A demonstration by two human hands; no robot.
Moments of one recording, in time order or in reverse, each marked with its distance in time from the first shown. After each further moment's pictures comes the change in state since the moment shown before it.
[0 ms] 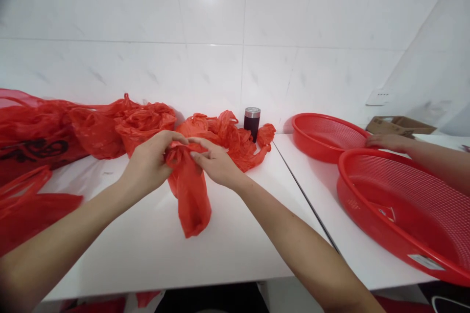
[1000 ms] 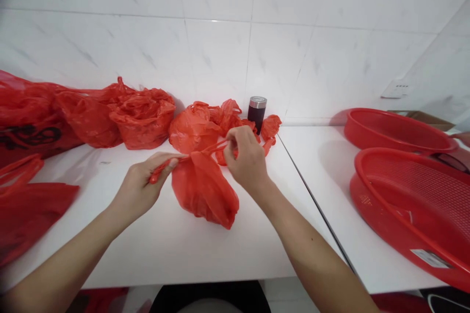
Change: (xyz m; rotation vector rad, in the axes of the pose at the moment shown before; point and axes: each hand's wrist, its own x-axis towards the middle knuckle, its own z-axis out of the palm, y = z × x) left_hand -0.046 -0.020 0.023 -0.342 -0.023 -0.213; right_hand -0.021 0.033 -0.024 -0.713 0.658 -0.392
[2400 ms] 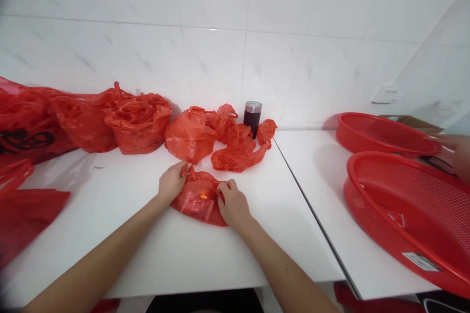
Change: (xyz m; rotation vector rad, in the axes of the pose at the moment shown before) left_hand 0.020 -0.102 0.082 0.383 -0.089 -0.317; right_hand -0.117 0.029 0.042 0.006 -0.558 0.411
